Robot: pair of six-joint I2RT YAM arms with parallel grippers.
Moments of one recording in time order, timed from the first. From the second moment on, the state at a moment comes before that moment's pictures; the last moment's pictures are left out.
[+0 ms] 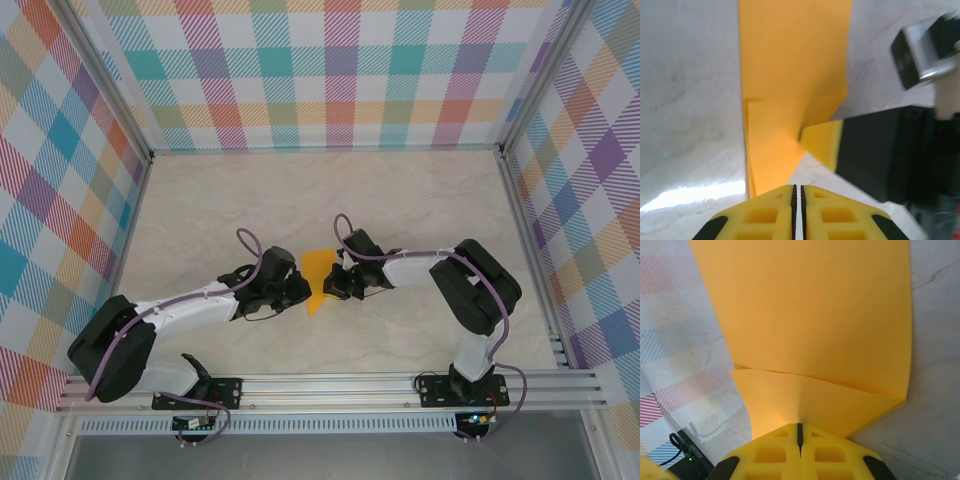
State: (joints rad) left arm -0.76 1.35 0.63 -0.18 0.13 -1.06; right arm 0.71 1.82 0.88 -0.08 -0.53 0.95
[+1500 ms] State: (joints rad) left arm -0.81 1.48 0.57 -0.06 0.16 -1.18; right arm 0.77 1.82 0.88 -0.12 -0.57 0.87
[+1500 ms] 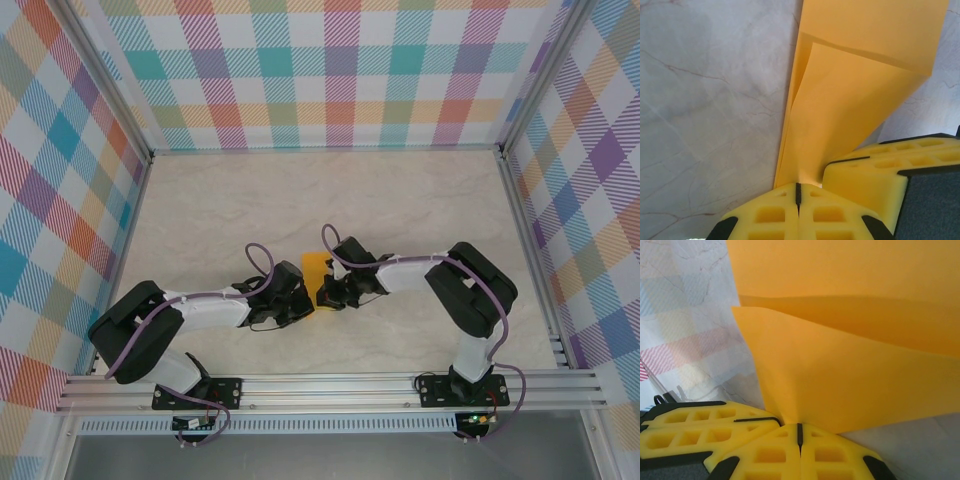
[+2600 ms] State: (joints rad) left arm -0.81 1.47 0.57 -0.08 0.14 -1.18; right arm 0.72 1.76 0.89 -0.13 -0.54 0.81
